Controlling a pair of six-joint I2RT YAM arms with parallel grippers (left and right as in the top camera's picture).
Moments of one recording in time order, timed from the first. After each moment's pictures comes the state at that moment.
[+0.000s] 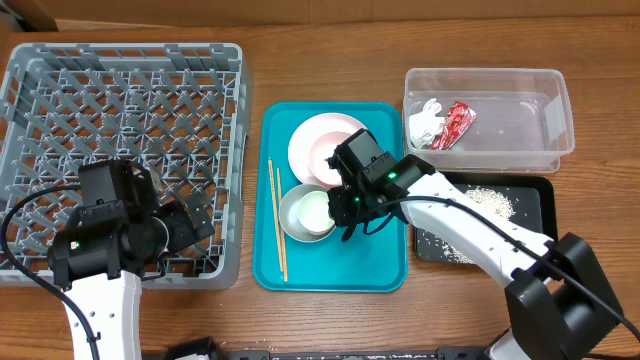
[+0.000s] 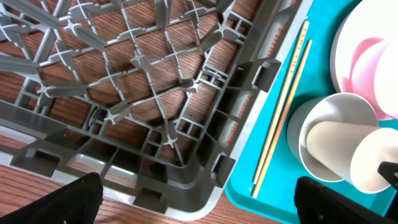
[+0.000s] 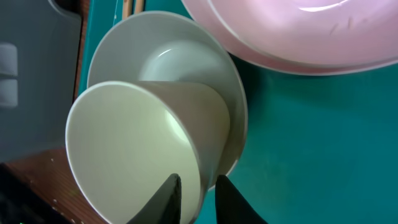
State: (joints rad) left arm 0.23 1.07 1.07 -1.22 0.13 -0.25; right arm 0.67 1.73 1.19 -0.69 -0.30 0.43
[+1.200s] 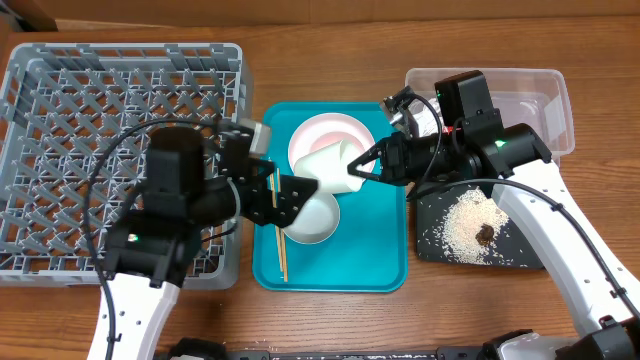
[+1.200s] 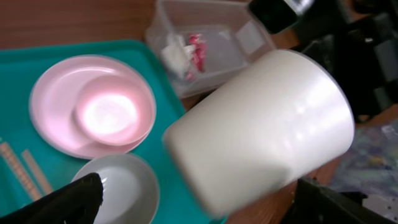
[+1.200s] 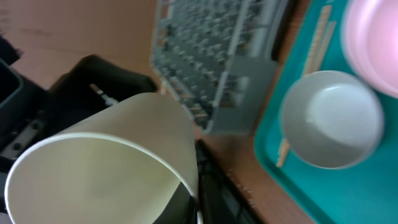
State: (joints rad) left arm -0.20 1.07 1.07 -0.70 0.67 -0.15; right arm 0.33 1.51 1.30 -0.77 -1.03 0.41
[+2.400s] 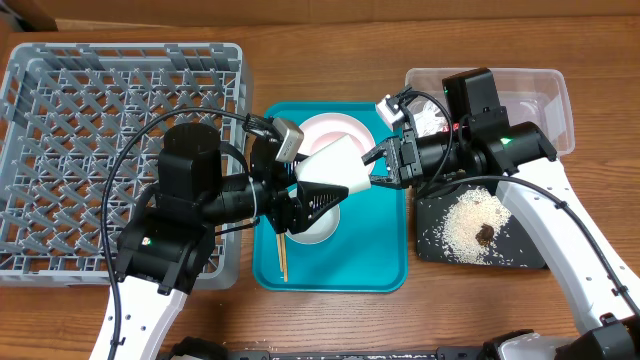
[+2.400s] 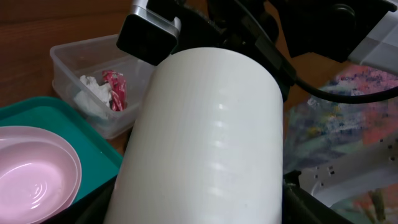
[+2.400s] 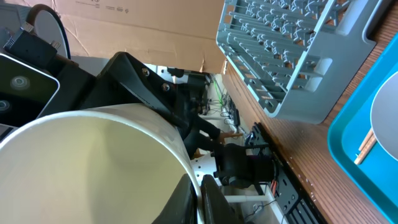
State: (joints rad) left arm -0.29 1.07 1.07 -0.50 0.87 -0.15; right arm 0.31 1.51 1.30 -0.76 -1.33 0.40
